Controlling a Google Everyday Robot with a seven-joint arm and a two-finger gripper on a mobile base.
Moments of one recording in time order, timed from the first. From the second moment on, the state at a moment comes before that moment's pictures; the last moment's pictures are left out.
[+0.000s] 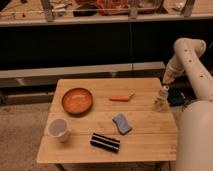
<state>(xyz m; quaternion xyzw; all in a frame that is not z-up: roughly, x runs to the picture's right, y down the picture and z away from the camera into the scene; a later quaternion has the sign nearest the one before) 0.376 -0.028 0.849 -0.28 0.01 0.14 0.95</state>
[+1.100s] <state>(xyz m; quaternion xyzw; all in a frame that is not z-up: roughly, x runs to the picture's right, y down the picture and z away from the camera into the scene) 0.383 -0.018 0.858 -0.28 -0.01 0.14 0.95</state>
